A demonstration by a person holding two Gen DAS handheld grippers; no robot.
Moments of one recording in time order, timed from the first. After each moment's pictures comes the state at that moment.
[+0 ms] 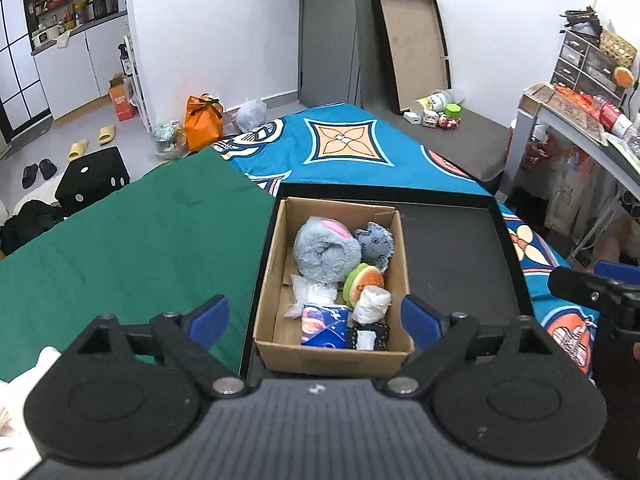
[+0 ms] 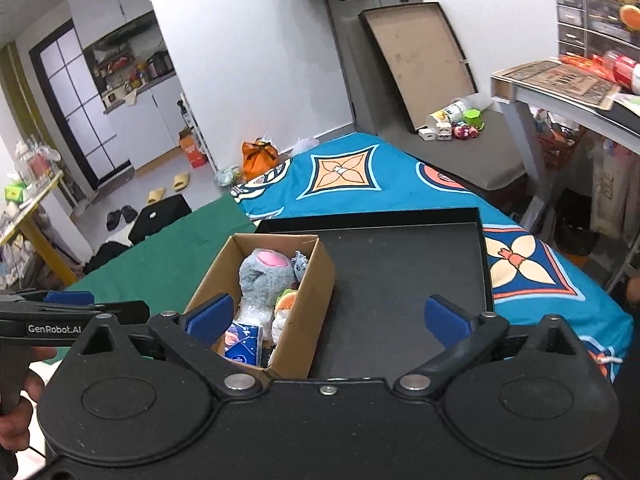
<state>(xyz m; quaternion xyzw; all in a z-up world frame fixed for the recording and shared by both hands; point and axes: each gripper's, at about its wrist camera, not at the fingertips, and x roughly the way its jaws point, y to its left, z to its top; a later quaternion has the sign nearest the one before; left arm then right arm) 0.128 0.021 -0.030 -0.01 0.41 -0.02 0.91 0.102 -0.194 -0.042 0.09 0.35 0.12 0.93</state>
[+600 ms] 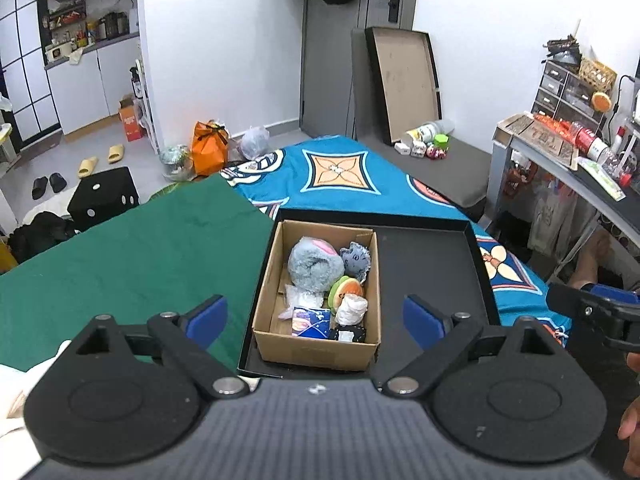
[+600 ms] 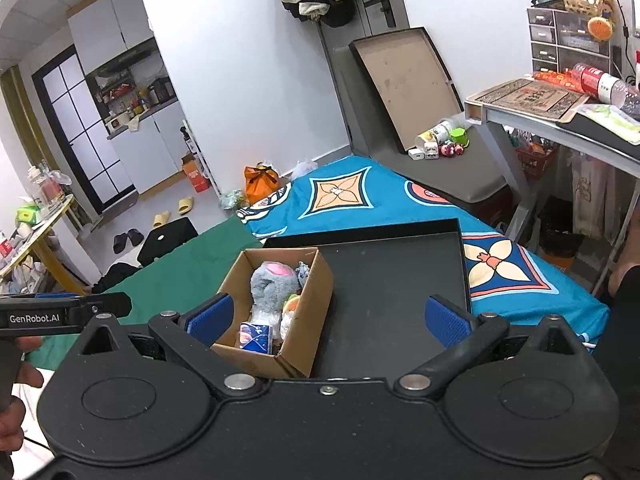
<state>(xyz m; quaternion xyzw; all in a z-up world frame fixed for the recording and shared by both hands) 0.071 0.009 0.020 -0.02 0.37 -0.01 0.93 0.051 -0.215 -0.012 0.11 0.31 0.11 0.94</state>
